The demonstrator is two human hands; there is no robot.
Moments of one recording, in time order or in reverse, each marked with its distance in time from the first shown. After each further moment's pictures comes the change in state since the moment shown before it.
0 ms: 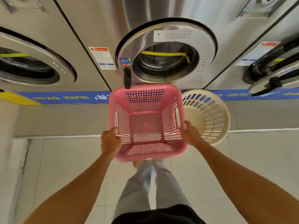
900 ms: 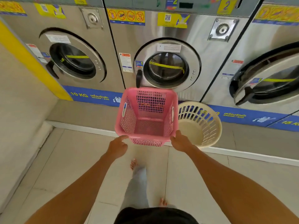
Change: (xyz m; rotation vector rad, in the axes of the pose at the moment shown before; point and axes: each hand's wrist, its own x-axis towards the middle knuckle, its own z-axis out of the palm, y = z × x) left_hand -0.271 0.042 -0.006 -0.289 -0.080 -0.068; right_hand -0.164 0.087 0.006 -0.125 -0.107 -0.288
